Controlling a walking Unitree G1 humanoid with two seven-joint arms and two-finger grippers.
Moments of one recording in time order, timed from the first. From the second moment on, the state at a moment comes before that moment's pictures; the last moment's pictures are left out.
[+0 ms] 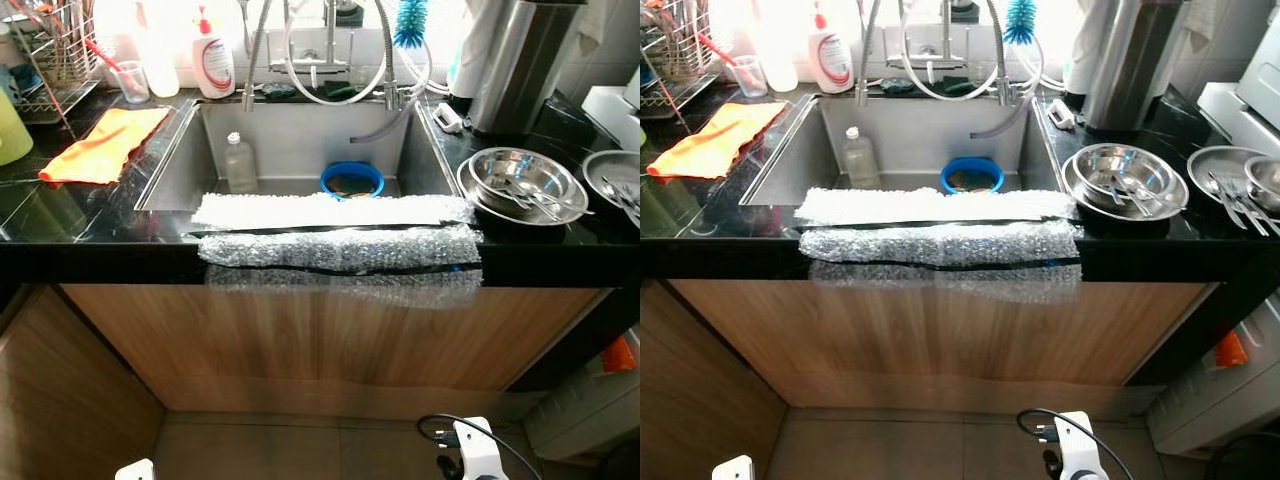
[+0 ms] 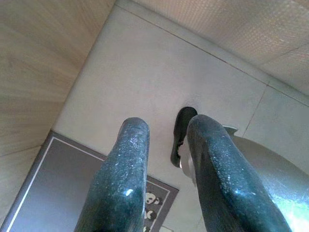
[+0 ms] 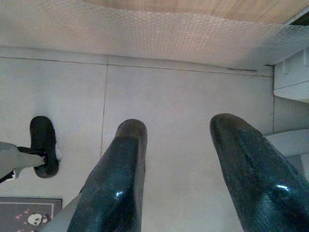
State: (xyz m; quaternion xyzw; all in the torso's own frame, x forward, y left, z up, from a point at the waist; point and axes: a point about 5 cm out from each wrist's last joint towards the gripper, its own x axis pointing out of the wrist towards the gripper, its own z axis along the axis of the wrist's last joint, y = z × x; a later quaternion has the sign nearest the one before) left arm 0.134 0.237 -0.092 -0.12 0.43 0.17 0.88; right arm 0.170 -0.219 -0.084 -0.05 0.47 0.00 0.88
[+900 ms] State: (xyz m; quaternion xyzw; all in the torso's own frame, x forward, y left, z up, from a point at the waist) left arm 0.157 0.248 -0.057 0.02 0.25 0.12 0.96; right arm 0.166 -0.218 -0.082 -0.08 0.42 -0.01 0.90
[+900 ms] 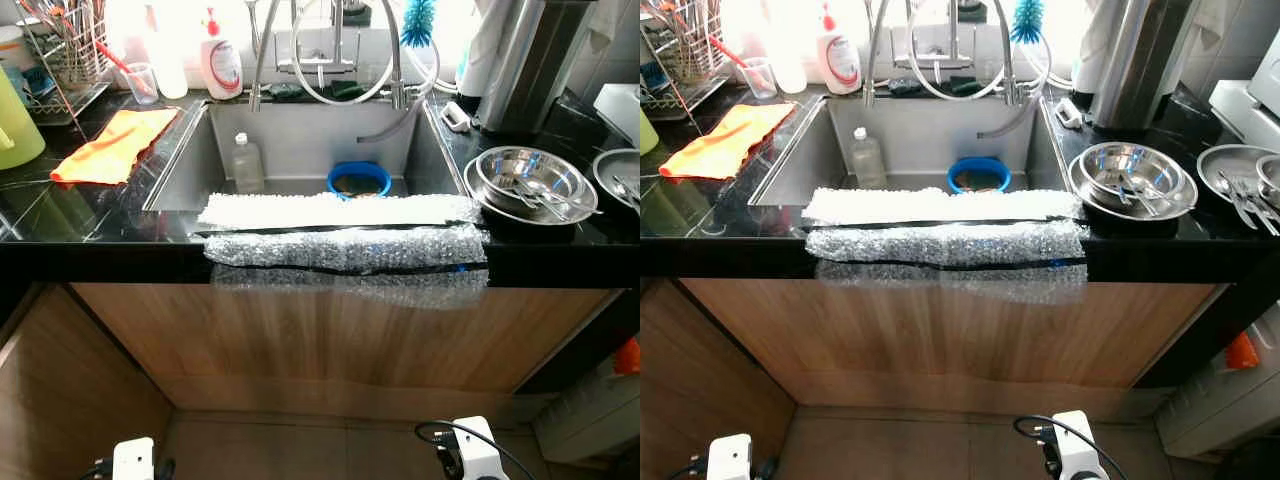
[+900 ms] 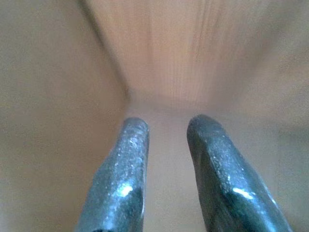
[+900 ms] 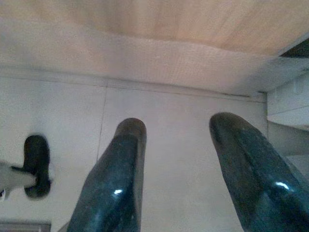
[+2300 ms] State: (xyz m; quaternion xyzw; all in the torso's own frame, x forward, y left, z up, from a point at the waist) left arm 0.174 0.213 0.101 0.09 -0.07 0.11 0.99; right arm 0.221 -0.208 0.102 -0.09 -0.05 -0.03 0.99
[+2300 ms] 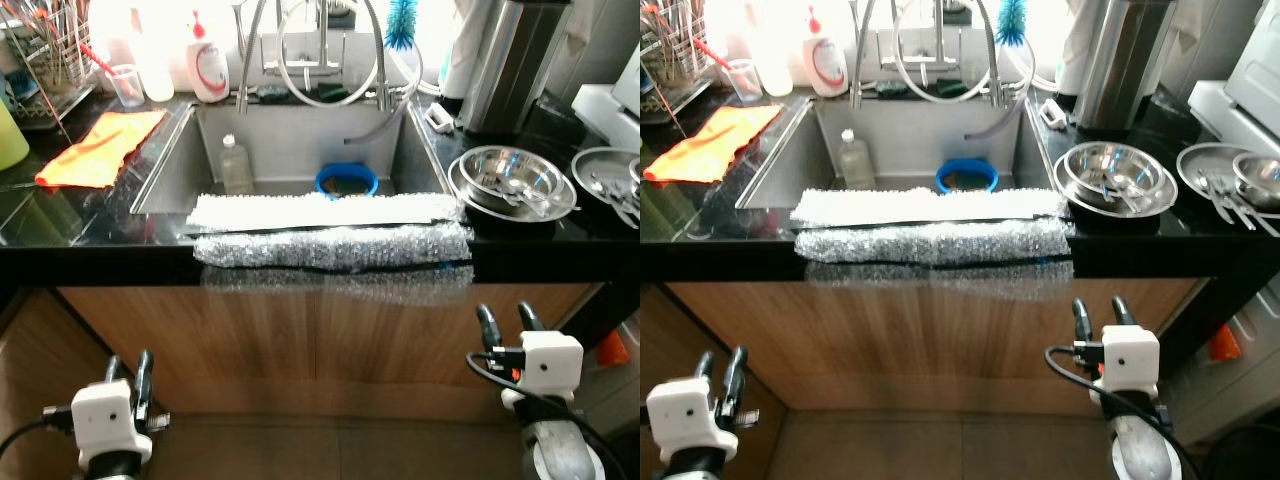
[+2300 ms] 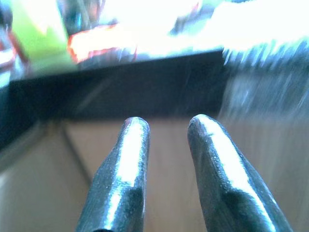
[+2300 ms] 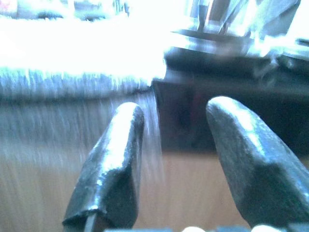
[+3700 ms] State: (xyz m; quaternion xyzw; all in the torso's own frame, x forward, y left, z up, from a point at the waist) left arm 0.257 0.171 0.159 0.01 -0.14 0.01 0.99; right arm 0.273 -0.163 0.153 -0.03 -0.12 -0.01 0.99
